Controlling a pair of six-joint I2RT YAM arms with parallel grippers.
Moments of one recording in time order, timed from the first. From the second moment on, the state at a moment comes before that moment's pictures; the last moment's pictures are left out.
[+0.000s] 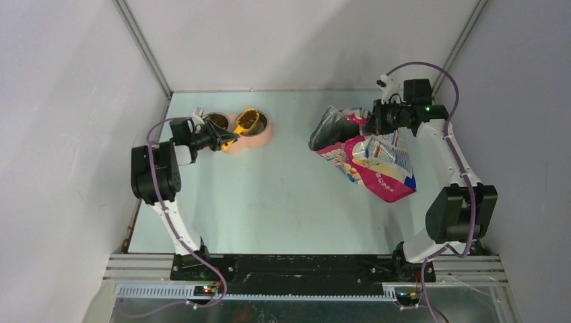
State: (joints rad) left arm 0.20 1.99 1.02 0.46 0.99 -0.81; right arm 0.03 1.57 1.45 -0.71 -0.56 -0.06
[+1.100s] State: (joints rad) left arm 0.20 1.96 1.11 0.22 0.99 -0.69; right arm 0.03 1.57 1.44 -0.71 -0.56 -0.06
